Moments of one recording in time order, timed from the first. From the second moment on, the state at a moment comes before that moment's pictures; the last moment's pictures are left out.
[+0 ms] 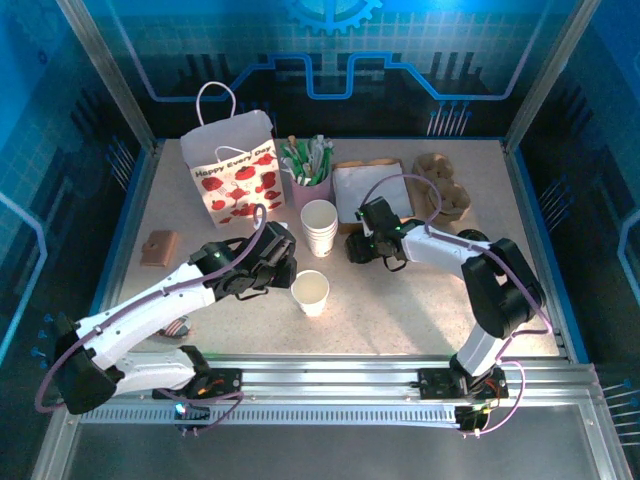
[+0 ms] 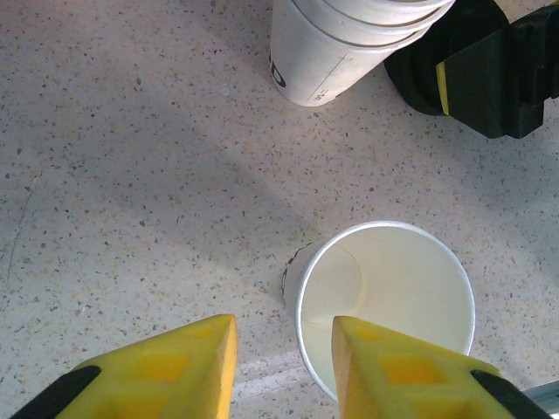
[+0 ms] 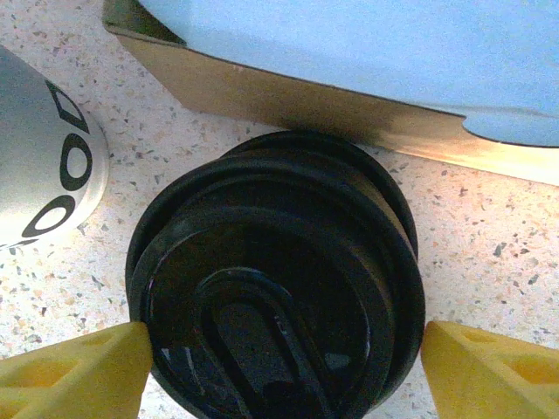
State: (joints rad) left arm -0.80 1.18 1.05 -0.90 -0.20 -0.68; right arm 0.54 1.70 1.01 -0.37 0.07 0.25
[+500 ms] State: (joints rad) left arm -0.80 1.18 1.05 -0.91 -0.20 -0.68; right arm 0.55 1.70 1.01 -0.37 0.13 0.24
